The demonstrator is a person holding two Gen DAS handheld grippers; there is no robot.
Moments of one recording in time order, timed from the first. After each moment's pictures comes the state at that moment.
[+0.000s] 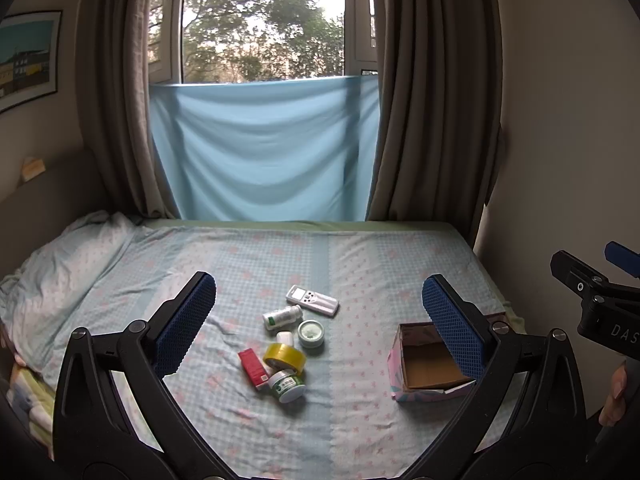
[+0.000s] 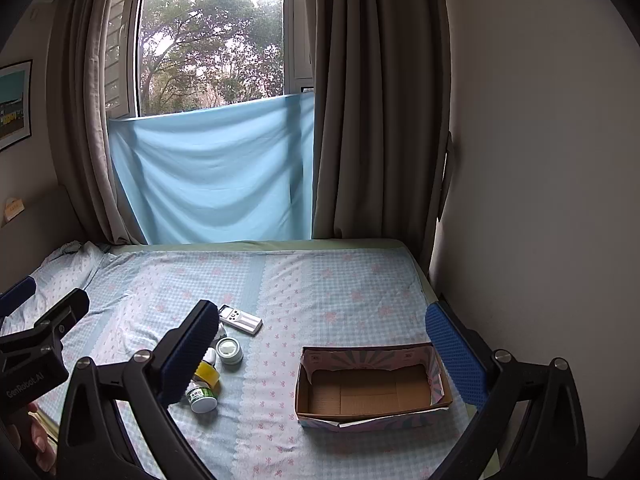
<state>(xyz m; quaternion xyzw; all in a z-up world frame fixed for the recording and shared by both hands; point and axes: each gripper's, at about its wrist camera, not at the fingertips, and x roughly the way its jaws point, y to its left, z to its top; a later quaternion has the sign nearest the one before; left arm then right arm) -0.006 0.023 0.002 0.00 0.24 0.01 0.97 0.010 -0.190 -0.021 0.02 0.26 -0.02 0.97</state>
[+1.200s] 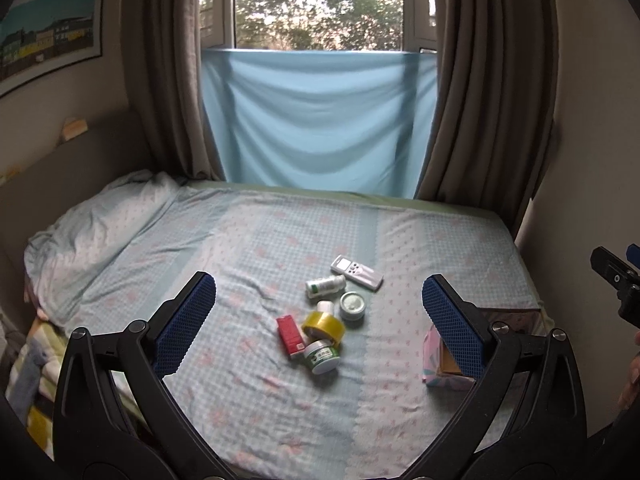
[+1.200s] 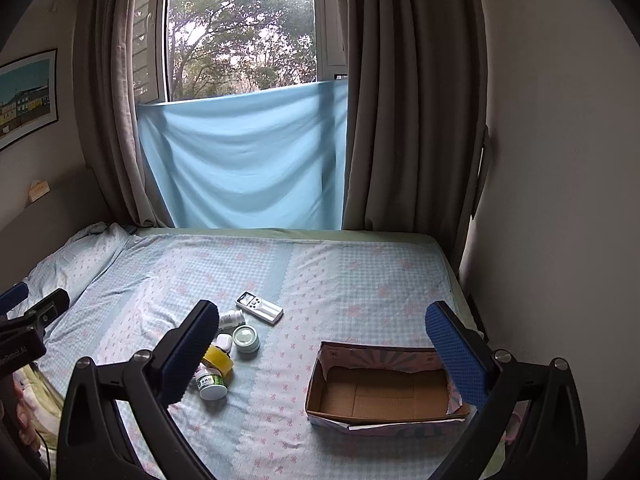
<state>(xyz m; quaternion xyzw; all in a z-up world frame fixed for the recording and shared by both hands) -0.009 0.073 -0.024 -0.03 0.29 0.11 0.95 0.035 -0.194 -0.041 0.01 0.28 0.05 0.96</state>
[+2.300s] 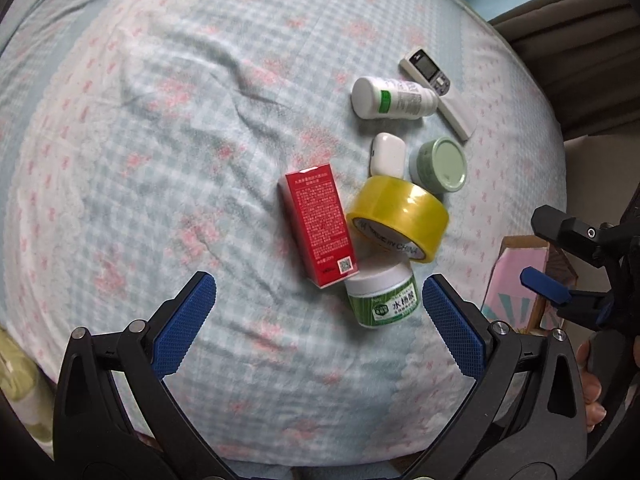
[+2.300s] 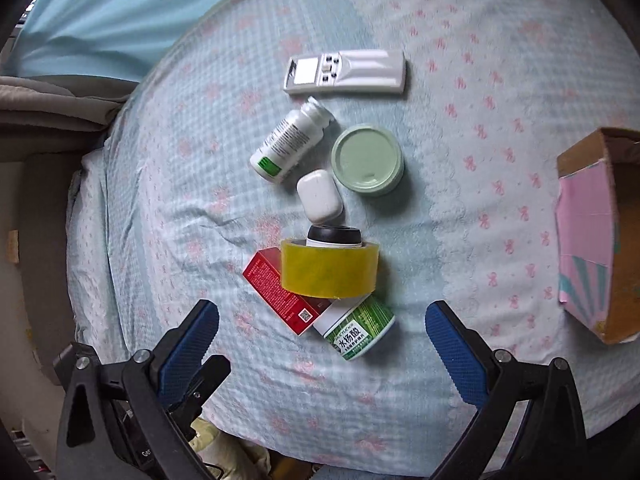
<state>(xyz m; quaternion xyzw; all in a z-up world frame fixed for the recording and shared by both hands) 0.227 0.268 -0.375 -0.22 0.65 0.02 0.73 0.282 0.019 -0.352 0.23 0.69 0.08 0.68</state>
